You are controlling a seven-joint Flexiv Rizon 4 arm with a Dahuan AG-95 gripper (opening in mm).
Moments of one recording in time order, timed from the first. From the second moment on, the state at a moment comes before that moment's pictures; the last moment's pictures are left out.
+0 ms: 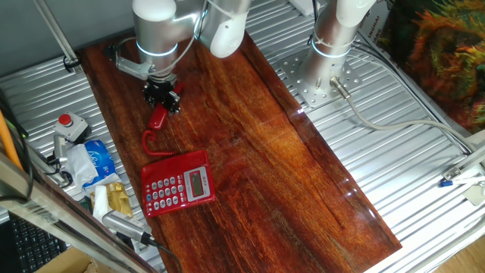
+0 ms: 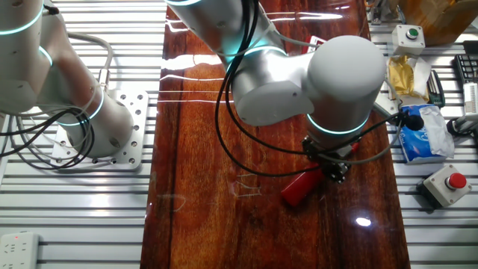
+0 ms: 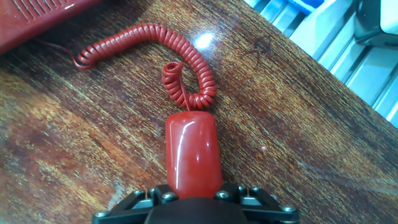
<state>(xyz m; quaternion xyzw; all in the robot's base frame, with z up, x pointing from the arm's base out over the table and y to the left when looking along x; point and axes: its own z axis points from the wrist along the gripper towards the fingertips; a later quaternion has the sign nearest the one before) 0.559 -0.108 0.015 -0.34 0.94 -0.04 0.06</state>
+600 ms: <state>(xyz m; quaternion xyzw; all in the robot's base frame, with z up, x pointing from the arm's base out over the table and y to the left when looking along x) 0.557 -0.105 0.040 -0.30 0.95 -0.03 0.05</state>
